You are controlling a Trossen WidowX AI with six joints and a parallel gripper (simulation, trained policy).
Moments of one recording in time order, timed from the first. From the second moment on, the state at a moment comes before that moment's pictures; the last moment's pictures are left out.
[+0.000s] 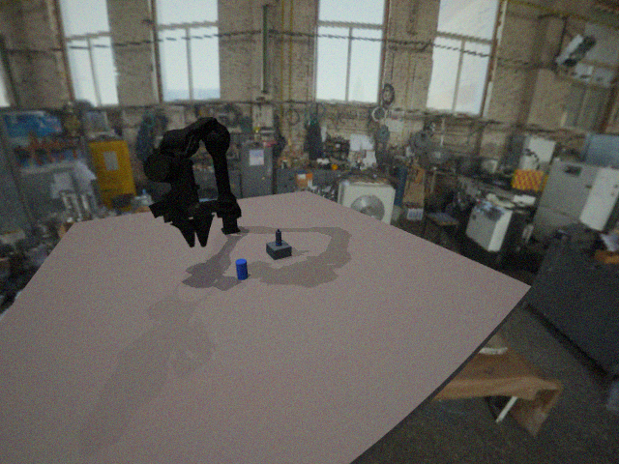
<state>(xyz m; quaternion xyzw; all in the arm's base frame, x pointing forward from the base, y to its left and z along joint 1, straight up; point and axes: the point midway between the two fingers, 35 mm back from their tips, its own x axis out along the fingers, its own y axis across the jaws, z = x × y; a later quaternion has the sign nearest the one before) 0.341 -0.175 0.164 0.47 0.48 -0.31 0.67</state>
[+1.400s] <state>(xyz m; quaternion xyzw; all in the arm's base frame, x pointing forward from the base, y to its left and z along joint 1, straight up) 0.359 -0.122 0.140 0.41 0.57 -0.37 0.61</state>
